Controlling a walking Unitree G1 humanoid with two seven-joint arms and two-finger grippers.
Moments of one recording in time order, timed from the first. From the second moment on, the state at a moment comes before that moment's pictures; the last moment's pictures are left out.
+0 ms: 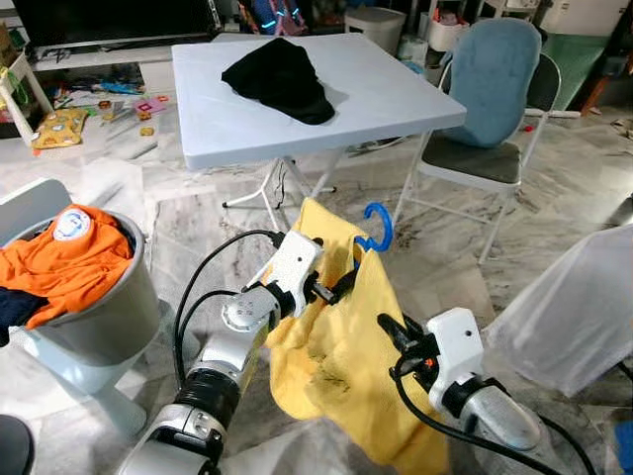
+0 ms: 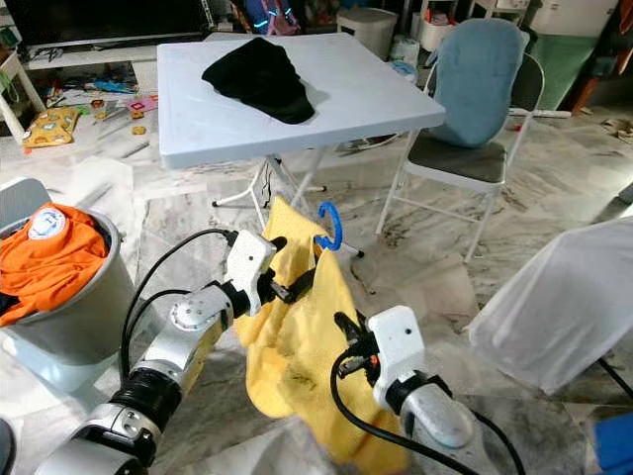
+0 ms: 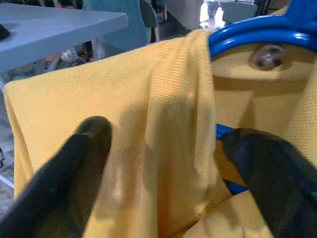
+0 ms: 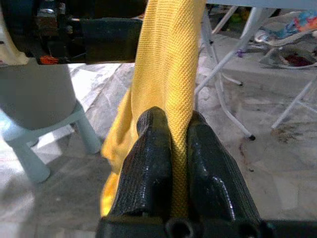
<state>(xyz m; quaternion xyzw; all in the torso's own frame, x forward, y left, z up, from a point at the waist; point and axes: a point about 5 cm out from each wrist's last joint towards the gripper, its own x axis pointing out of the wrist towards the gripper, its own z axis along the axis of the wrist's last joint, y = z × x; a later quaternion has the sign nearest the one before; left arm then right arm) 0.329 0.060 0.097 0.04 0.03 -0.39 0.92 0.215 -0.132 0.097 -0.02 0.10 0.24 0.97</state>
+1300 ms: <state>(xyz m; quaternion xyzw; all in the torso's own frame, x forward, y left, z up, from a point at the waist) 0.351 0.082 0.095 0.10 0.04 -0.28 0.95 0.226 -0.144 0.098 -0.07 0.11 0.21 0.97</state>
